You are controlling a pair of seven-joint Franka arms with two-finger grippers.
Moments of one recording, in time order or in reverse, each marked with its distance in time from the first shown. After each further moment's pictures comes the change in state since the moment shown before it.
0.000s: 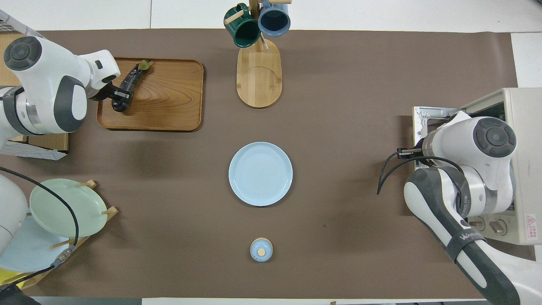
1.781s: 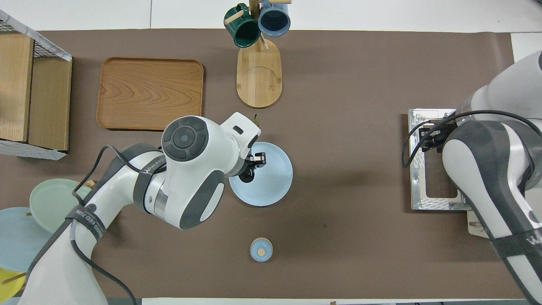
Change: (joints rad) left arm -0.592 -0.364 -0.026 -0.462 -0.177 0.074 -0.866; right arm 0.026 -0.069 -0.018 0.435 0.052 -0.656 0.041
